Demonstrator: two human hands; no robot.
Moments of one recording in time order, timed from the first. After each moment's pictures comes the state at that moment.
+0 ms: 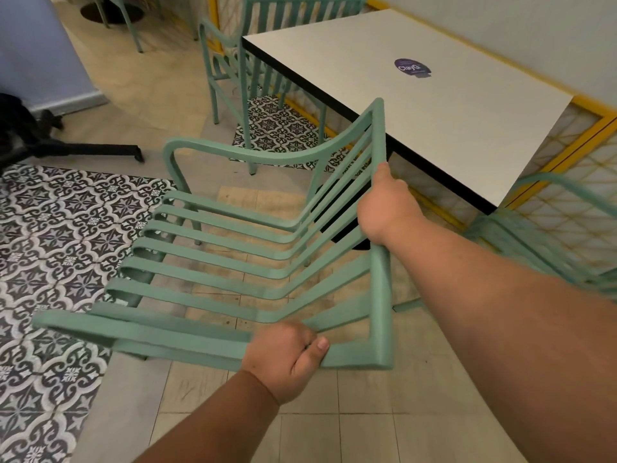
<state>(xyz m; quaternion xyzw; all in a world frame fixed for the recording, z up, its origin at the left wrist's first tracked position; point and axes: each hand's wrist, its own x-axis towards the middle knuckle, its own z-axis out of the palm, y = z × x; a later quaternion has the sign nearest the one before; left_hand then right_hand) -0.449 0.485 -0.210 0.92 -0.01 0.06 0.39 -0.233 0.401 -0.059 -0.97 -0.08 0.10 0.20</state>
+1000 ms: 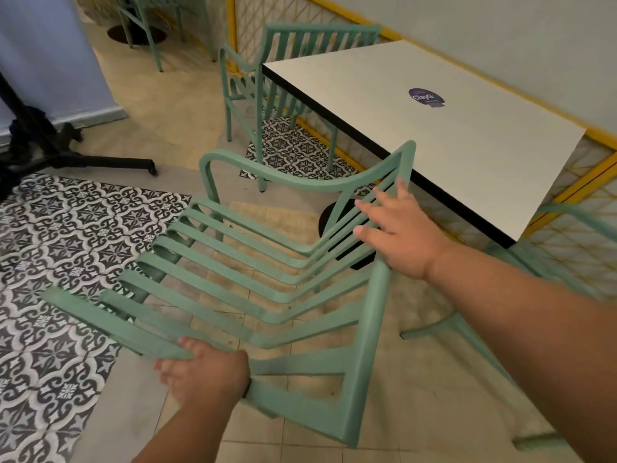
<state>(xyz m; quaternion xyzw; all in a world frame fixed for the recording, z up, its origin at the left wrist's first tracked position) -0.449 0.558 -0.247 0.69 0.62 -0.11 0.36 -0.209 0.386 -0.061 -0.92 -0.36 0.10 0.08</state>
